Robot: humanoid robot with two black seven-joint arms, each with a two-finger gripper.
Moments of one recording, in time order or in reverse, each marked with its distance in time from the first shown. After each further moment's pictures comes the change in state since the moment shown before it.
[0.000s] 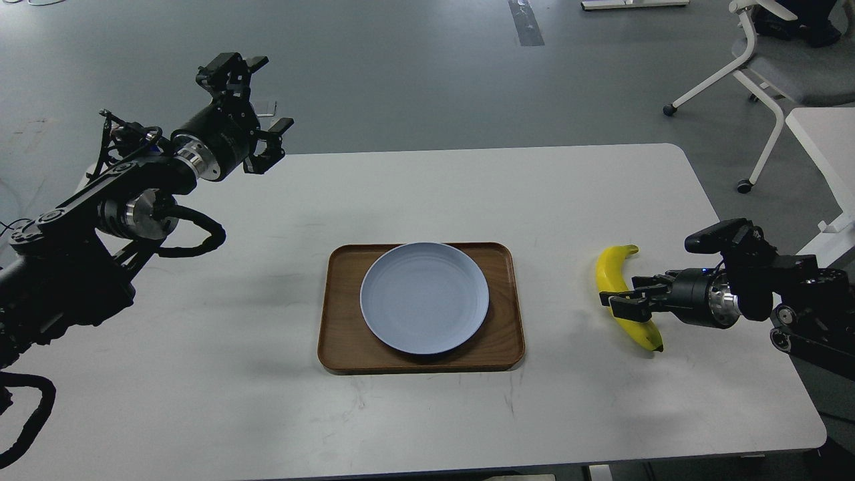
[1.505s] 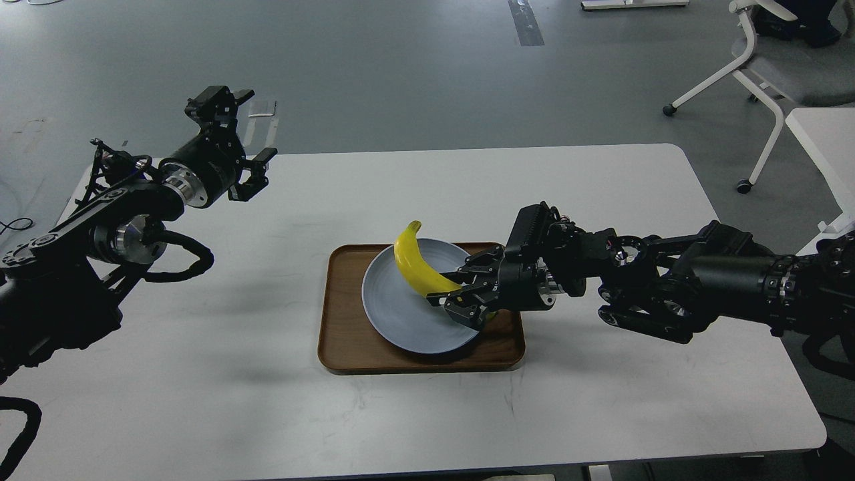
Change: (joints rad) left arm 0.066 0.028 0.009 0.007 0.006 0.009 -0.003; right arm 0.250 0.548 -0.302 -0.204 0.007 -0.323 0.190
